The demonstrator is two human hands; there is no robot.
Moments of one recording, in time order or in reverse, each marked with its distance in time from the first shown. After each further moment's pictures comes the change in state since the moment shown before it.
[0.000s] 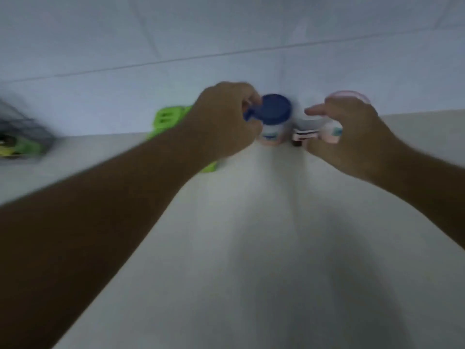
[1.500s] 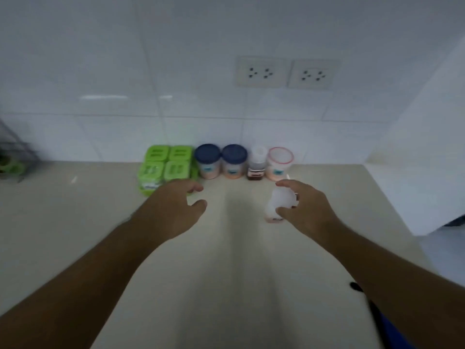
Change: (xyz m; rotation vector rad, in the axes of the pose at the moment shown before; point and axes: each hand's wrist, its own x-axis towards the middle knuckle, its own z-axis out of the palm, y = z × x) left_hand -0.141 0.008 -0.049 -0.197 -0.083 -0.251; right_hand -0.113 -0.064 -0.063 0.108 -0.092 0.395
